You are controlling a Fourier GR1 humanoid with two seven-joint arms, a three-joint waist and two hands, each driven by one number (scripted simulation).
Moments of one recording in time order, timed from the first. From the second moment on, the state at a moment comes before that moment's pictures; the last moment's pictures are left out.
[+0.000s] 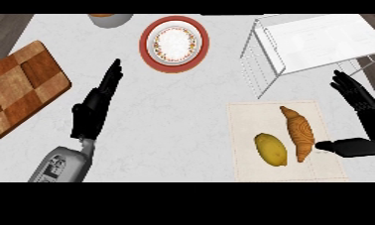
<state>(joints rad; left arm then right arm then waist) -0.21 0.30 -0.30 -1.43 0.12 0.24 0.01 -0.06 -0.62 0.05 -1.29 -0.25 0.13 -0.38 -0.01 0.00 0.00</state>
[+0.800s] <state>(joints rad) -0.19 0.30 -0.27 -1.43 0.10 0.21 0.00 -0.03 -0.91 0.21 -1.84 -0.01 0.24 0.21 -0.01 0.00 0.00</state>
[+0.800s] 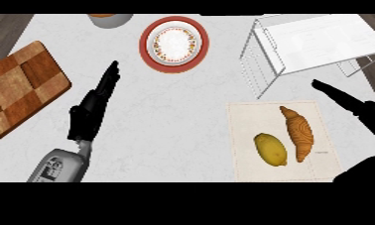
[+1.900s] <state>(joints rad) -0.19 0.21 -0.16 -1.44 0.00 0.12 0.03 0.09 -0.60 0.22 -2.11 0.34 0.37 0.48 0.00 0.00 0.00</state>
